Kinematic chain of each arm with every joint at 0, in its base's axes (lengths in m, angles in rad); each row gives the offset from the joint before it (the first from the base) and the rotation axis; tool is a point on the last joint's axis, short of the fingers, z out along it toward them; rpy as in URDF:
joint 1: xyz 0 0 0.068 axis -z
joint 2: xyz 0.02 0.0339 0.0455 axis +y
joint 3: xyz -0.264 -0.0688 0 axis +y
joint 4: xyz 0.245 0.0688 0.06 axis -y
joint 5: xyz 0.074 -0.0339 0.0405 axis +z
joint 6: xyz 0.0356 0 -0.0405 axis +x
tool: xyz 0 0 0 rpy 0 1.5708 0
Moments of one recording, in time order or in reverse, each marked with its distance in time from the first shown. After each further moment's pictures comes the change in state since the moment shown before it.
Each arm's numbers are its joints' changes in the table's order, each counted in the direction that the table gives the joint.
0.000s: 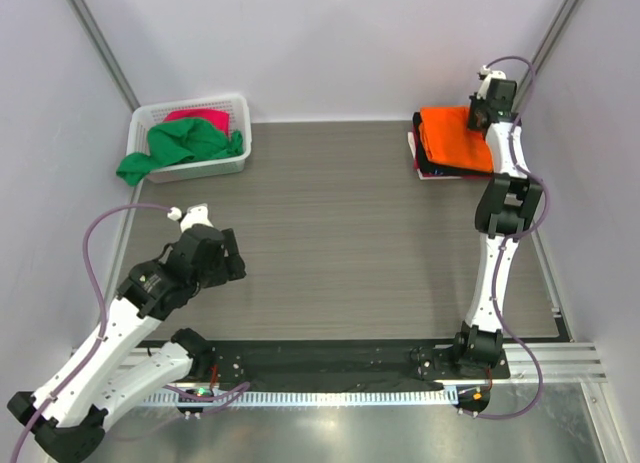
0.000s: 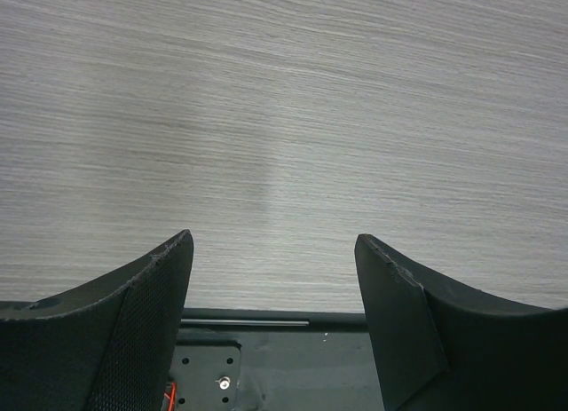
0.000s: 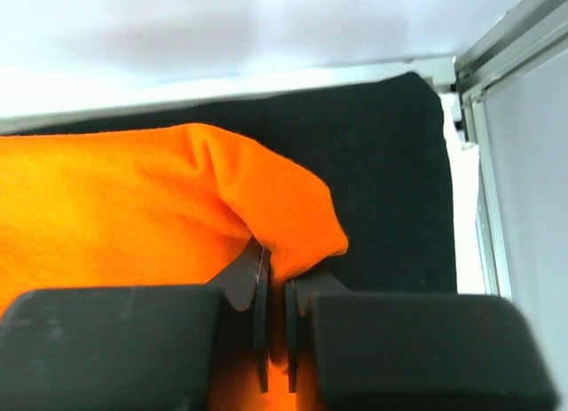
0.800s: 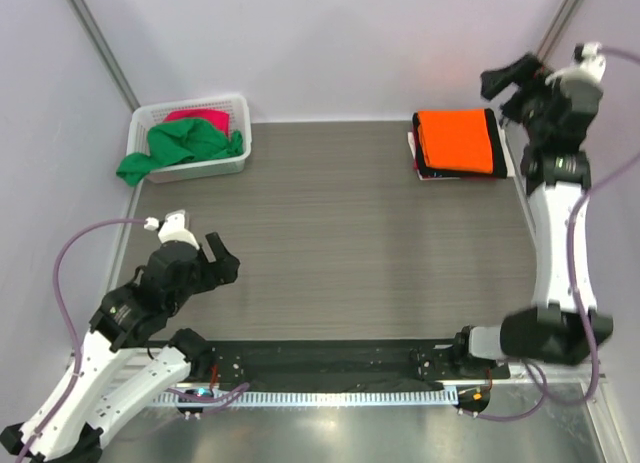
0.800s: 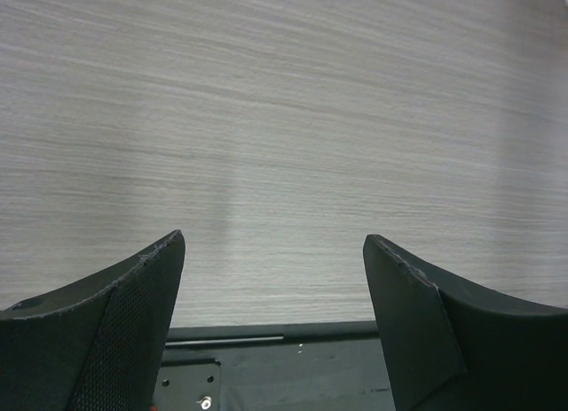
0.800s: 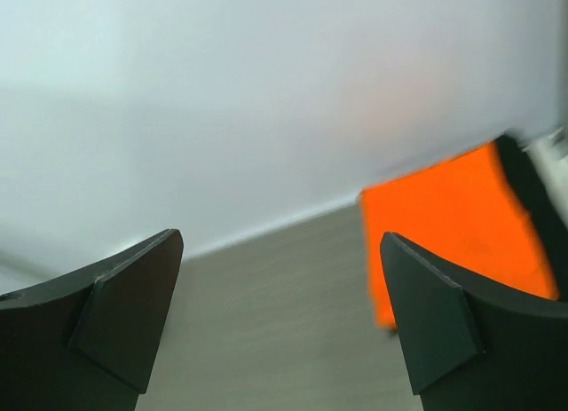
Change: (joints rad) left arm 0.000 -0.172 0.012 0.022 -0.003 0.005; right arm -0.003 -1.076 0.752 0.202 0.050 0.548
